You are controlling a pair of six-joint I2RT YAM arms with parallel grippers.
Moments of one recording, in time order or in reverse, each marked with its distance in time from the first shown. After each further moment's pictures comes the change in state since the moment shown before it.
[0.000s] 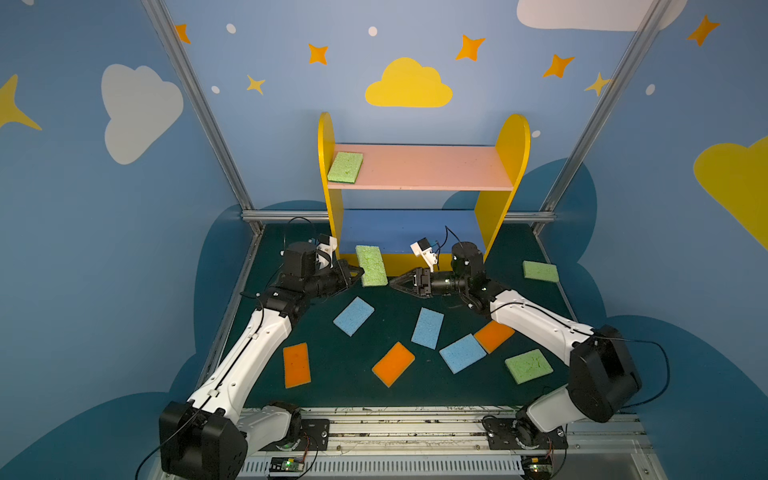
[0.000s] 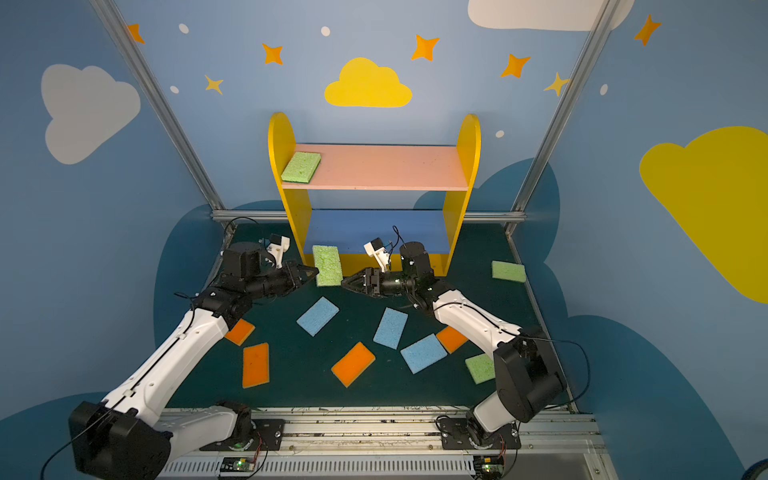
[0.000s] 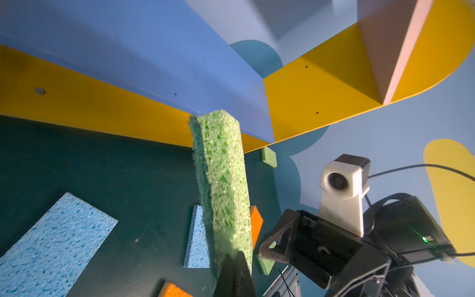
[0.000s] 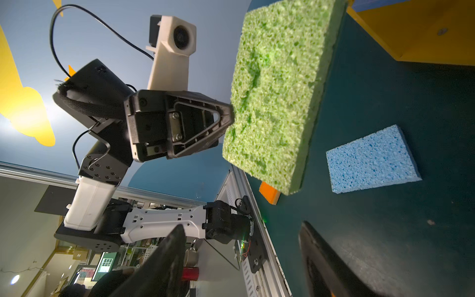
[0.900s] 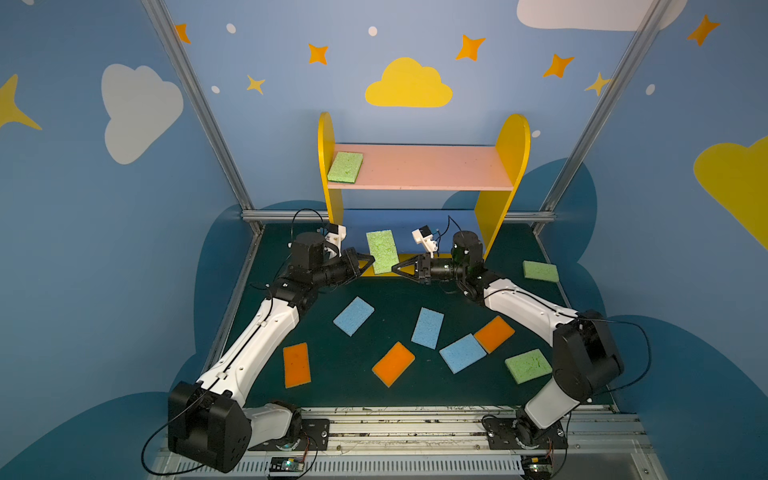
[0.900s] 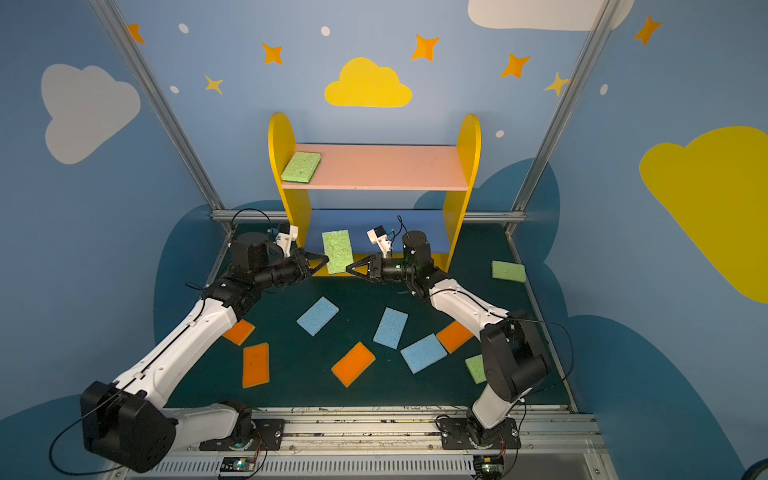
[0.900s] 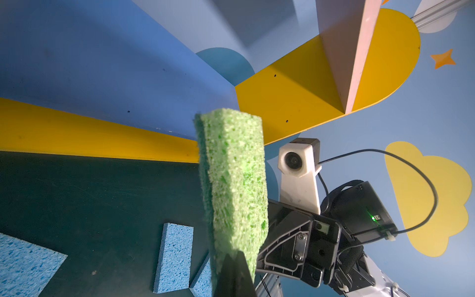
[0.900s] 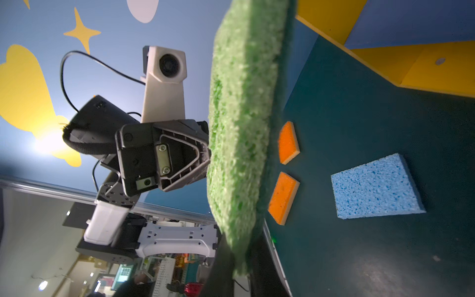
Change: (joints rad) left arm -0.042 0.077 0.042 0.128 0.033 -0.071; right arm -0.050 0.102 0.082 0.114 -0.052 0.112
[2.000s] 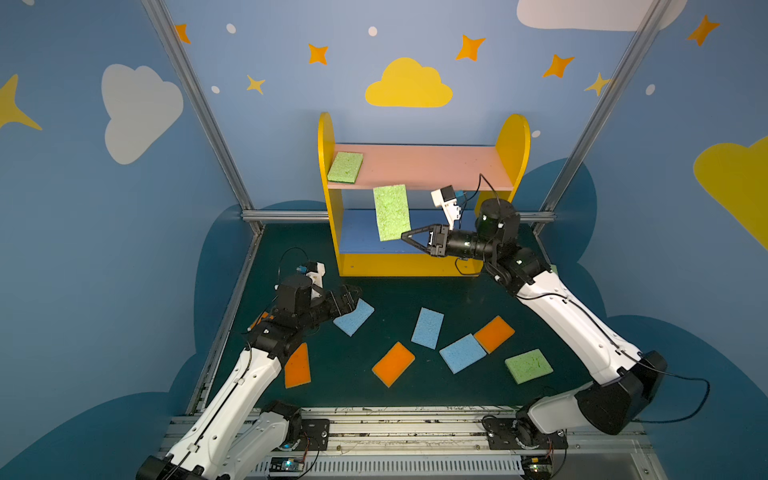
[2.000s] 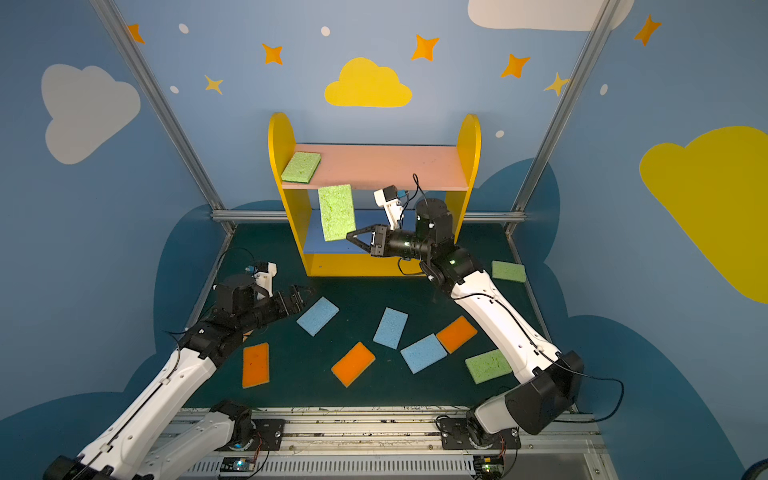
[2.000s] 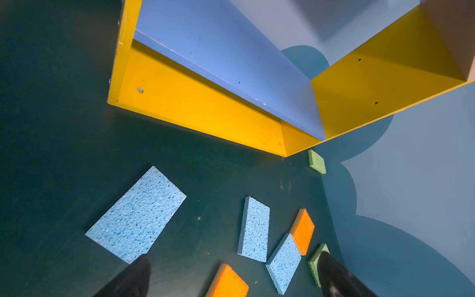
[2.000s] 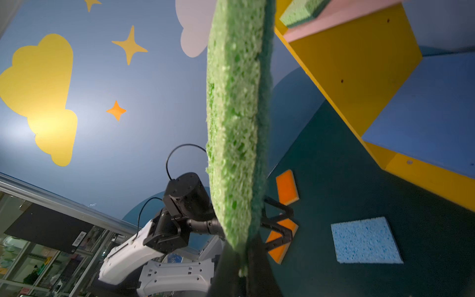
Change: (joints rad) left arm -0.005 -0.358 -0.327 -0.192 -0.306 0.174; right arm 0.041 -0.164 0.435 -0.488 0.235 -0.218
